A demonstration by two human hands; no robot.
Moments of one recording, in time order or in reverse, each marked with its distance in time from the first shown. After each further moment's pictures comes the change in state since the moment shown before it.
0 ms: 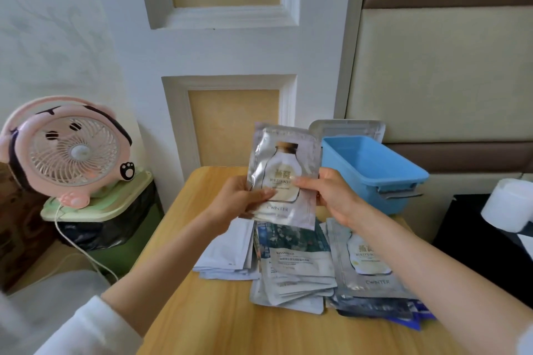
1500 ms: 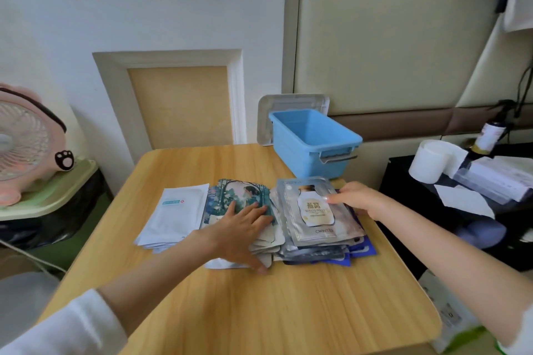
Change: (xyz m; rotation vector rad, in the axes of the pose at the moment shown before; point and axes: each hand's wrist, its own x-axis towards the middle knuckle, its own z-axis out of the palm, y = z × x) left_hand -0.010 -0.076 0.082 1.555 -0.588 0.310; right_hand -0.067 0.058 -0.134 -0.586 0.246 0.468
